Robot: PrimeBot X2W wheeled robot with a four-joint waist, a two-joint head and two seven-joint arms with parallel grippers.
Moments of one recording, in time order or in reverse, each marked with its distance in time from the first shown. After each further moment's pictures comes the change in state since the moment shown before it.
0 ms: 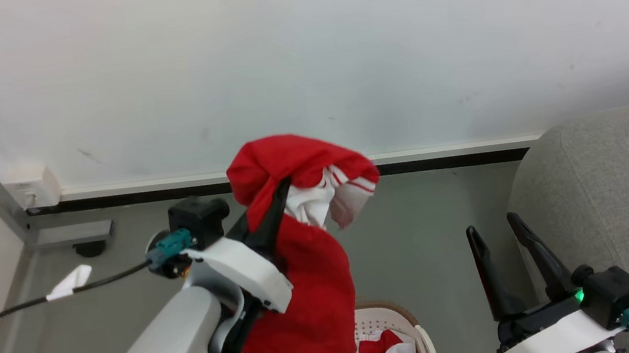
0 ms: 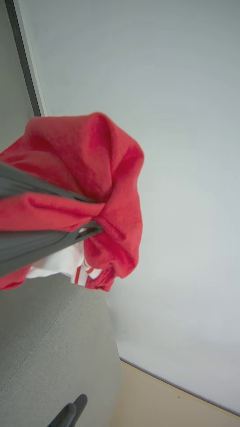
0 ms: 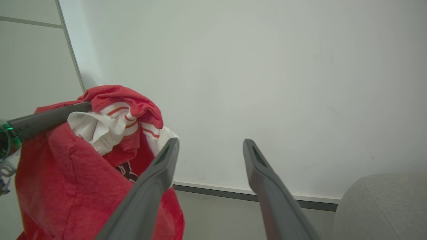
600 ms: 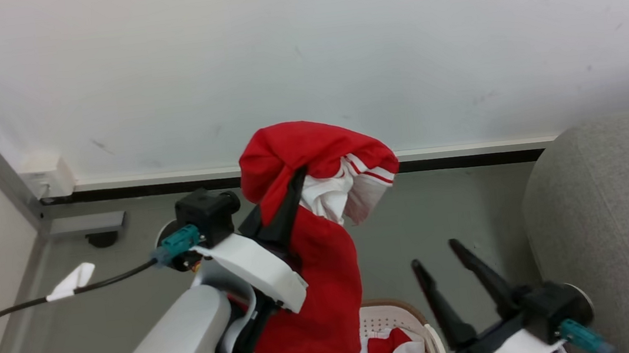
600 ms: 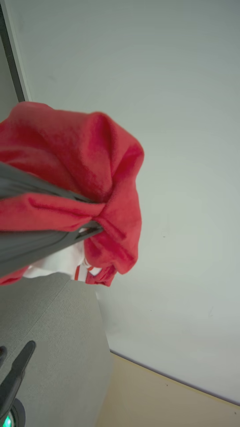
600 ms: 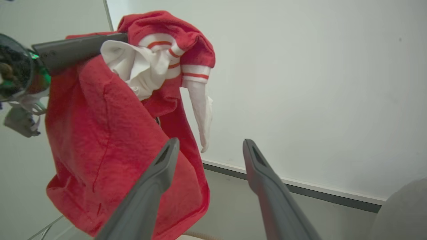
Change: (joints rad) left arm 0.011 0.024 -0.001 -0.174 -0.011 0.050 0.044; right arm -0.027 -0.001 0.152 0.075 -0.002 0.000 0.000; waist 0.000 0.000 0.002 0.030
